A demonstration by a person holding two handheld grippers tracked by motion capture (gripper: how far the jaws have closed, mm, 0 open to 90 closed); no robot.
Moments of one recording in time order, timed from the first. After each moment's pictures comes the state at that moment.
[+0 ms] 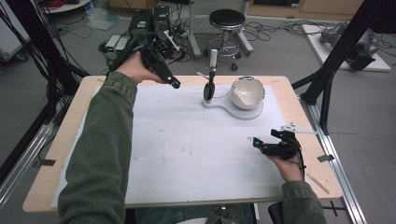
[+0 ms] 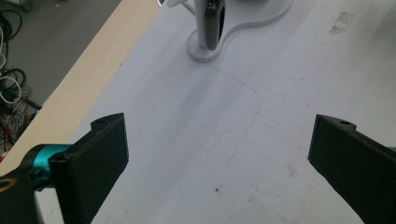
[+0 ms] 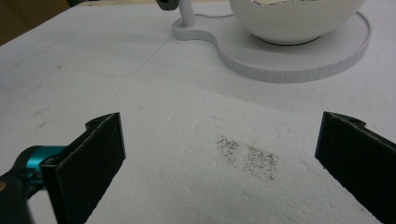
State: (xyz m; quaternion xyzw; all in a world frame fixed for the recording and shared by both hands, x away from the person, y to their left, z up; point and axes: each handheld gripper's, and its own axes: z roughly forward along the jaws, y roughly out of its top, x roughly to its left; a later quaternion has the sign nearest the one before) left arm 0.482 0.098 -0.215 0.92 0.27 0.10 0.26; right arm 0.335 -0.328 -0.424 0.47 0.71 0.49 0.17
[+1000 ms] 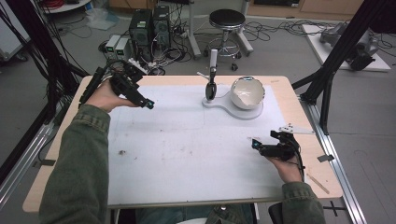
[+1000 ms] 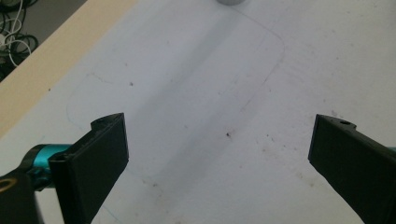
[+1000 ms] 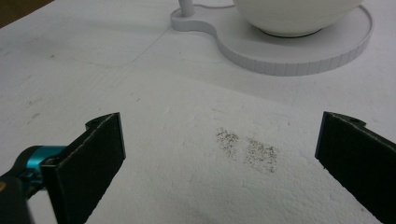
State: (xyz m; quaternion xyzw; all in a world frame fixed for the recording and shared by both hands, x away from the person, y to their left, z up) left arm 0.433 0.179 -0.272 0.90 0.33 0.12 0.27; right arm 0.334 -0.325 -0.426 0.47 0.72 0.47 0.18
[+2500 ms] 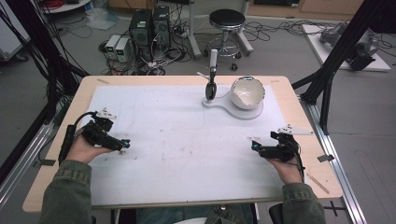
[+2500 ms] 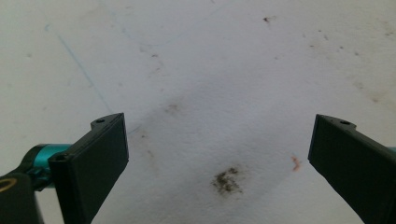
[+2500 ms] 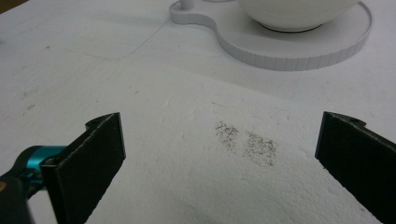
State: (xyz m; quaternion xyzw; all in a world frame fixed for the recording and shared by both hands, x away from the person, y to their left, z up) left arm 0.343 0.260 -0.381 0.83 0.43 0.16 0.30; right arm 0.331 -0.323 -0.426 0.47 0.73 0.46 0.18
